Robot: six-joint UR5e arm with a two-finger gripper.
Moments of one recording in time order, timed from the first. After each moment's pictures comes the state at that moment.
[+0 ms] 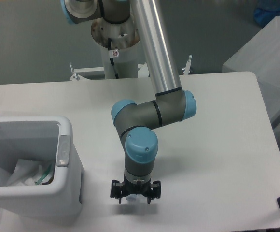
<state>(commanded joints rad) 2.32 -2.27 -1.46 -0.79 1.44 0.31</state>
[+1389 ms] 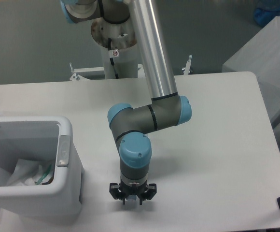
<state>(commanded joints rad) 2.30 -2.27 -1.47 -0.79 1.47 0.30</state>
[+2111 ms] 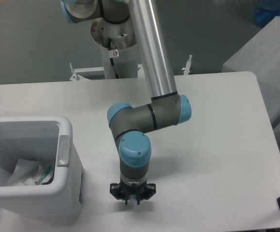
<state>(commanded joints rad) 2.31 -2.24 -1.47 -0.79 1.47 0.31</state>
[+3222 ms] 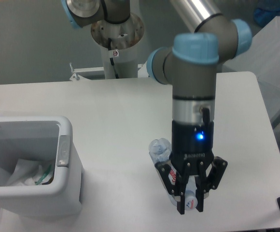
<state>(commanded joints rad) 2.46 -2.00 -1.15 -0.60 1.11 0.06</state>
